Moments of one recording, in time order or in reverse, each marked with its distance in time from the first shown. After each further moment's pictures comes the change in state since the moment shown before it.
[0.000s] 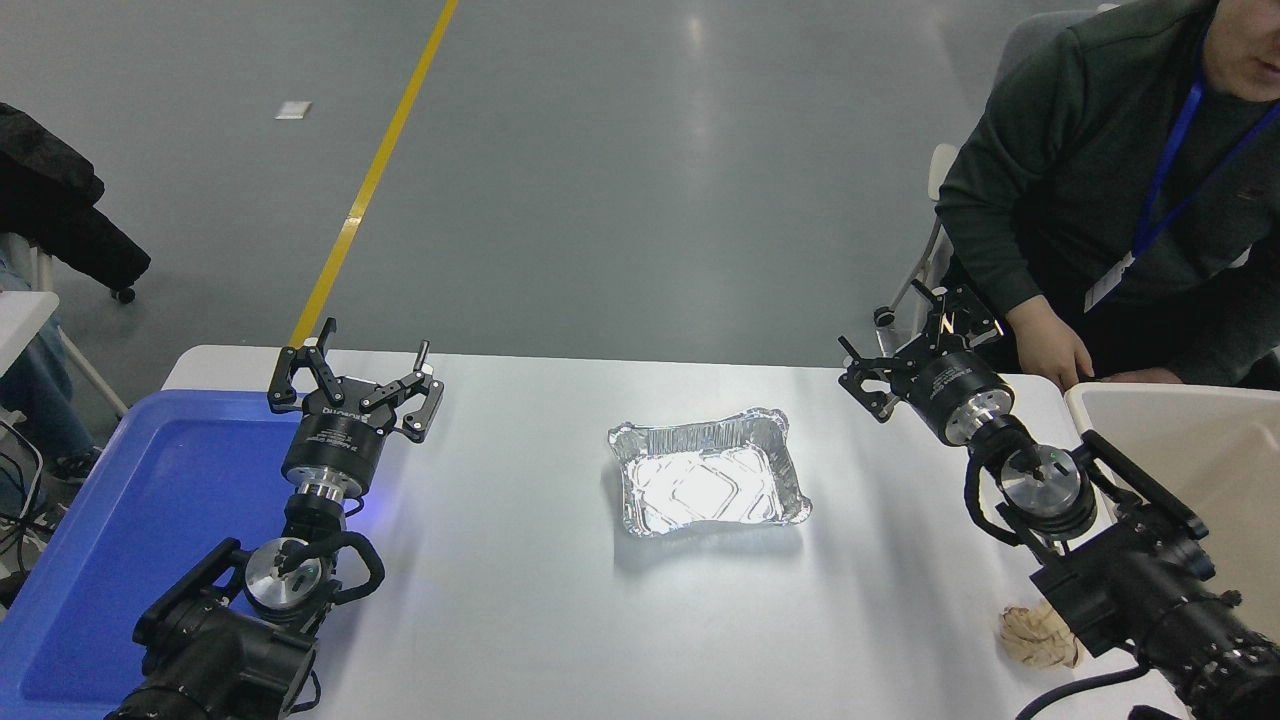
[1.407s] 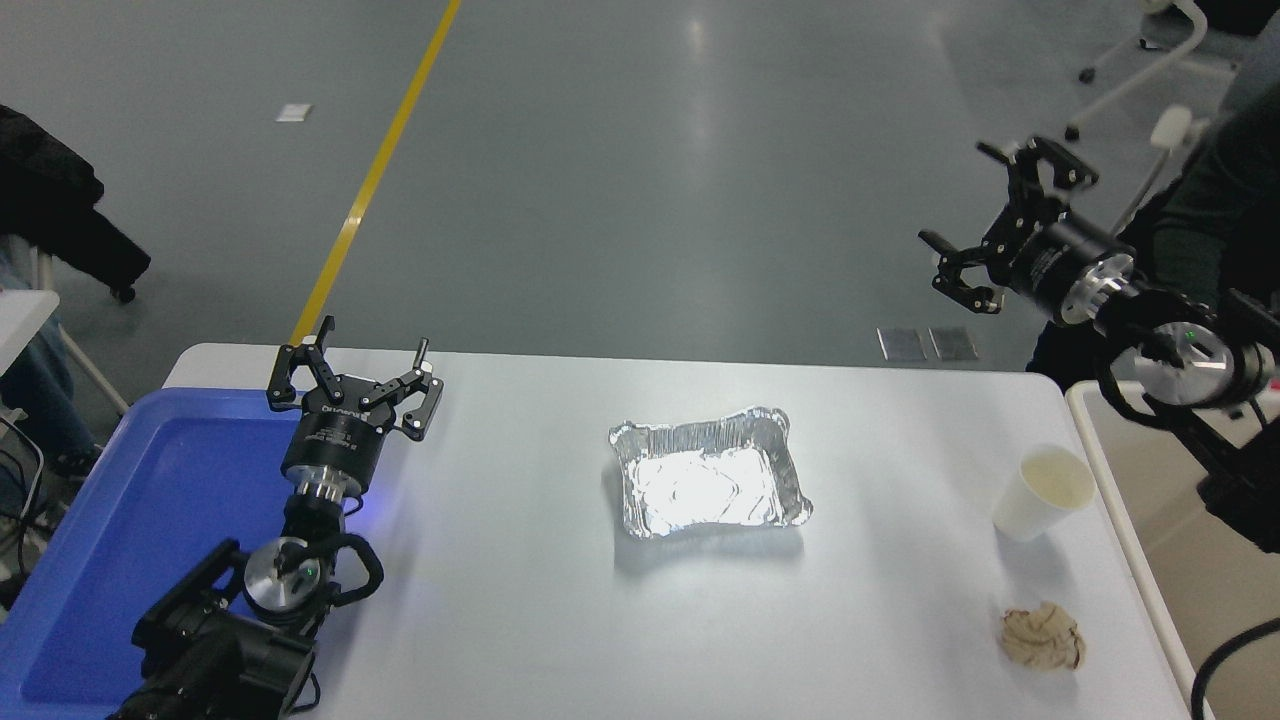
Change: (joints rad) left arm 0.000 0.001 0.000 0.000 0.000 0.000 0.000; right arm 0.405 -0.511 -0.517 0.276 -0.104 -0.036 -0.010
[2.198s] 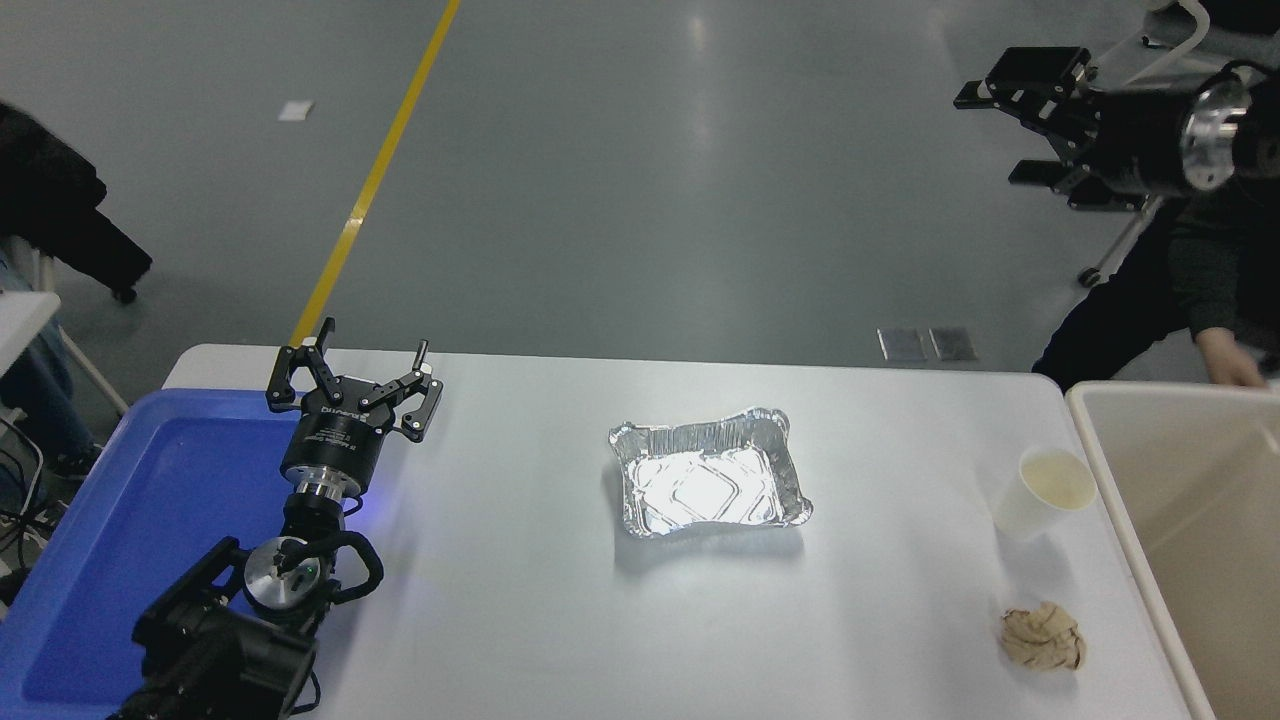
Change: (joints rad) left arm 0.000 0.000 0.000 0.000 0.000 0.000 0.000; right arm 0.966 -0.176 -1.207 0.298 -0.324 0.148 0.007
